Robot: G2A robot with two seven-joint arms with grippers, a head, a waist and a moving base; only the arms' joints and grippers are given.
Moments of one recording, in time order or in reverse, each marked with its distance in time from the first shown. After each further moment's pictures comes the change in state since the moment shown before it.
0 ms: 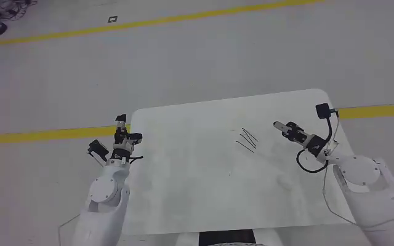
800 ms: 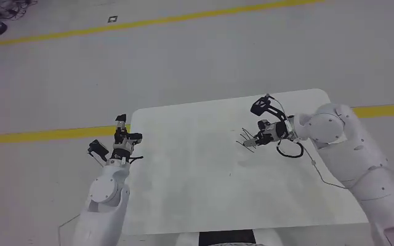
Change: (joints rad) left arm 0.000 0.000 0.000 0.000 0.000 0.000 0.000; right arm 0.522 0.042 -0.409 0.128 -0.306 -0.107 0.582
